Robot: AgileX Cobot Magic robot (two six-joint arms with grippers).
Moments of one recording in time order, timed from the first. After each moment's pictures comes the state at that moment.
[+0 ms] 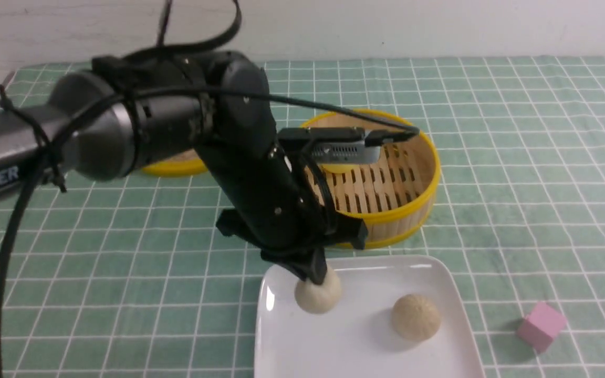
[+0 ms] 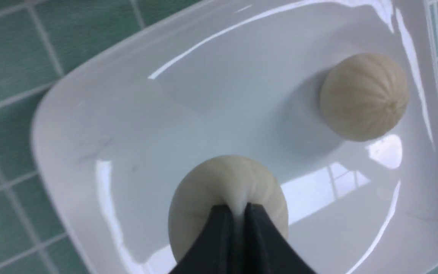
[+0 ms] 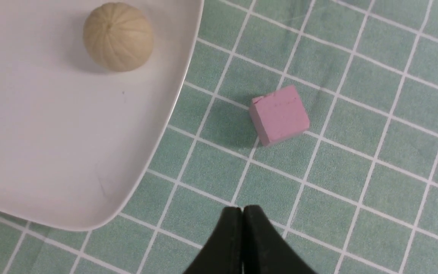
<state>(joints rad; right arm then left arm) 0.63 0.83 -0.72 -0.13 0.97 0.32 -0.63 1.77 -1.32 -0.35 0.90 -0.09</state>
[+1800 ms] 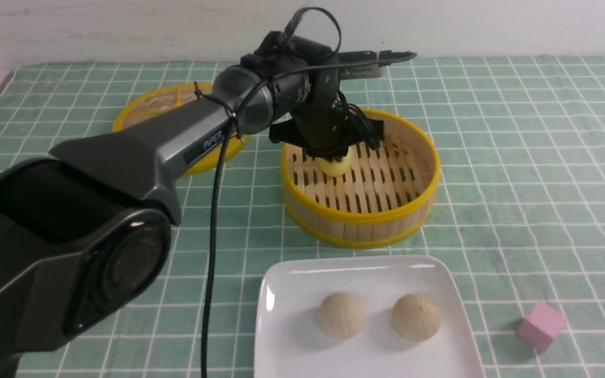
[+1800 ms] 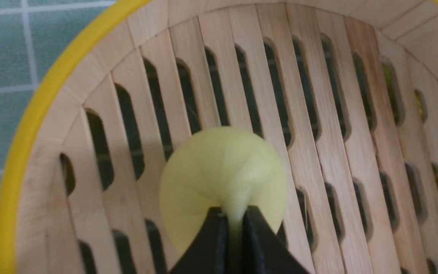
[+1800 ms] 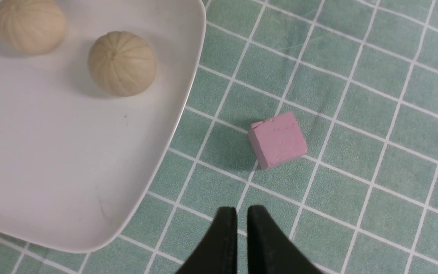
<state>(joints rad) 0.63 0.83 -0.72 -0.15 0.93 0.32 -0.58 2.29 -2.10 0.05 0.86 -0.41</state>
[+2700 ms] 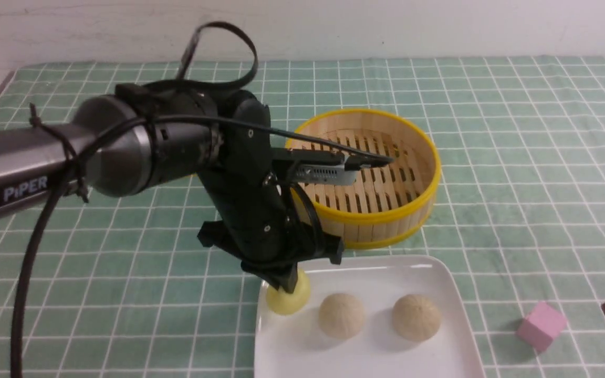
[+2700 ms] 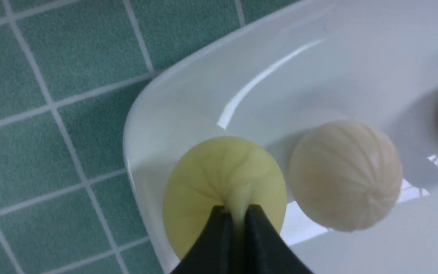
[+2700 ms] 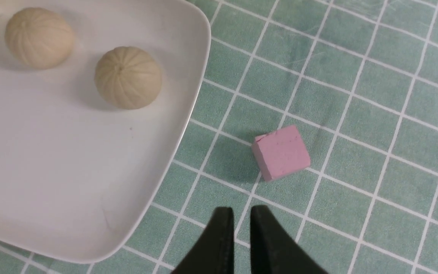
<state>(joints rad) 0.63 0.83 -0.72 -0.15 0.91 0.32 -0.63 1.80 -1.29 -0.16 0.89 -0.22</state>
